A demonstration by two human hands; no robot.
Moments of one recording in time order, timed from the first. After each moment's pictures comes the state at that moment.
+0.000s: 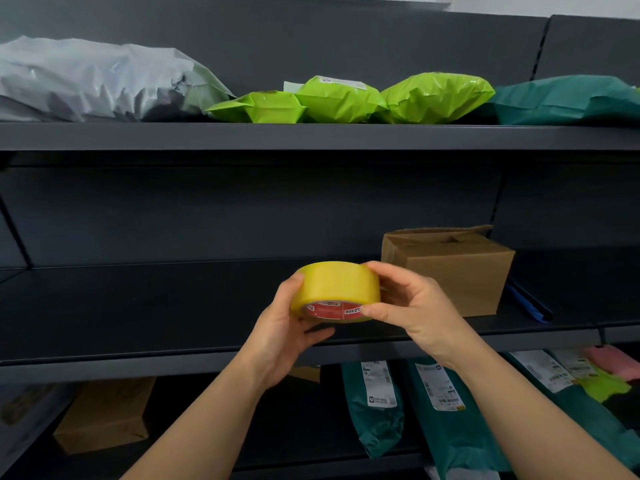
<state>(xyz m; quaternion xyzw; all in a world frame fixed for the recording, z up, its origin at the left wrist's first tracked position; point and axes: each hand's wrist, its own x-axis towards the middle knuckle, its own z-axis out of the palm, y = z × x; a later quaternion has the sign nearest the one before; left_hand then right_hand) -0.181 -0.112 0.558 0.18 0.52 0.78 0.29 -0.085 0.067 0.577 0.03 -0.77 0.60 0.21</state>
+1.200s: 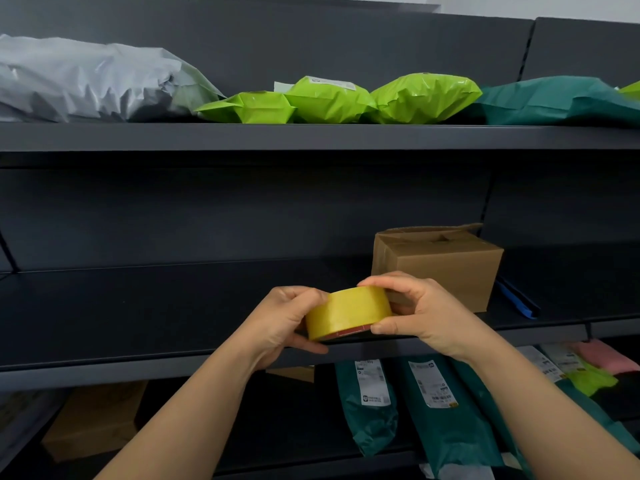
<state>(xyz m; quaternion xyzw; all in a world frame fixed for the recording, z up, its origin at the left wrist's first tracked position) -0.184 -0.109 0.579 0.23 0.66 0.65 0.29 -0.071 0.092 0.581 0.04 -0.84 0.52 0.12</state>
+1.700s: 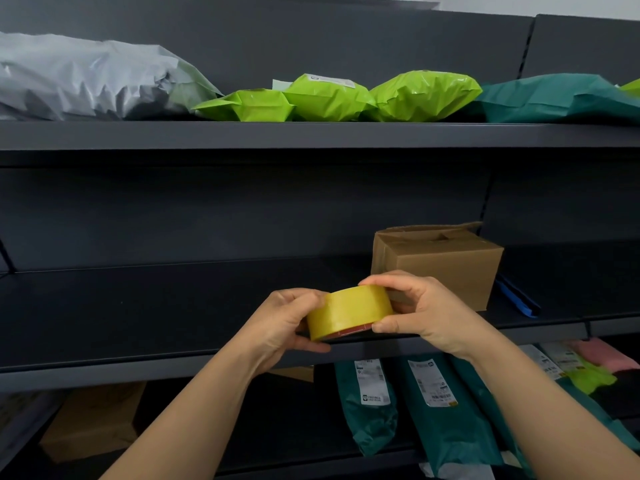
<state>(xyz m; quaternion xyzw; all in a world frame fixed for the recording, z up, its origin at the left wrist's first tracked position) -0.184 -0.108 0.575 0.22 0.64 0.67 0.31 -0.073 0.096 0.580 0.04 -0.84 0.53 0.12</state>
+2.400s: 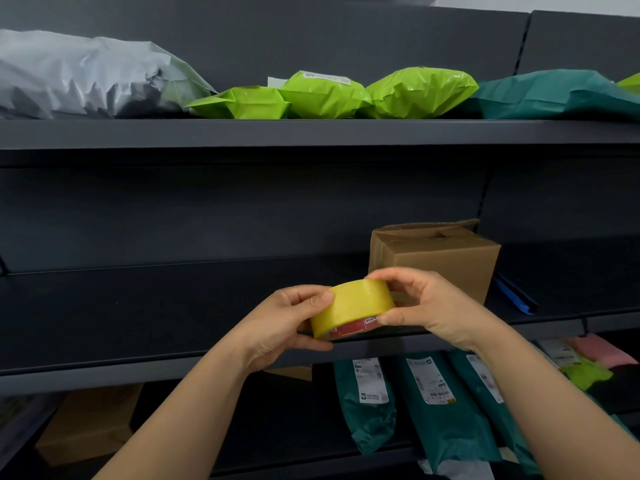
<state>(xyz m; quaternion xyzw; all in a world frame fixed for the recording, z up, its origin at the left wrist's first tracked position) -0.188 -0.111 0.576 0.27 0.63 0.63 0.35 -0.068 0.102 0.590 0.00 -0.84 0.53 0.10</state>
